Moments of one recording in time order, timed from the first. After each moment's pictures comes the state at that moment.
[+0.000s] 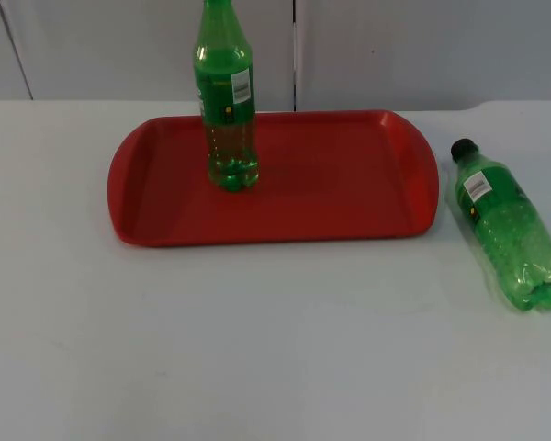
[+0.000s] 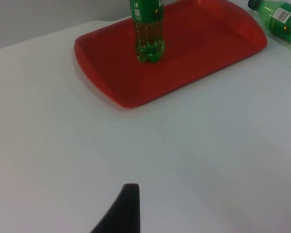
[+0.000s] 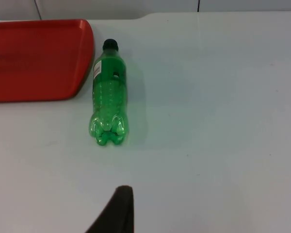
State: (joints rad) right arm 0.04 0.00 -0.52 -0.02 1.08 0.01; left arm -0.53 0.00 -0.50 0.09 1.08 -0.05
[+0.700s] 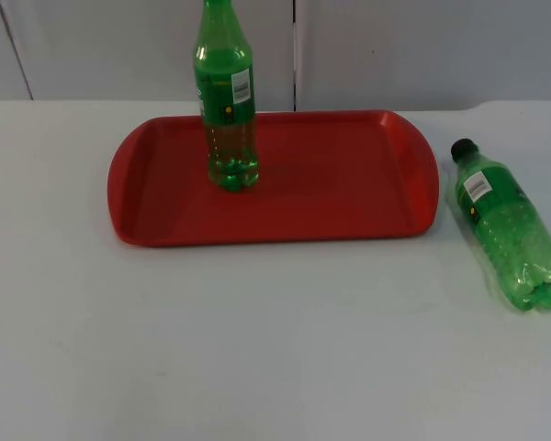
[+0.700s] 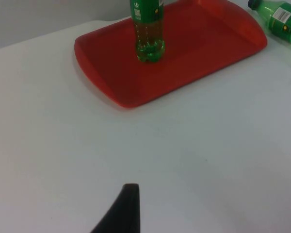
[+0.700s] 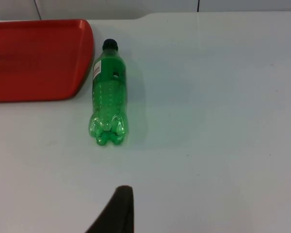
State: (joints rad) right arm 0.04 0.00 -0.52 -0.02 1.08 0.01; left arm -0.53 0.00 -0.50 0.09 1.08 -0.05
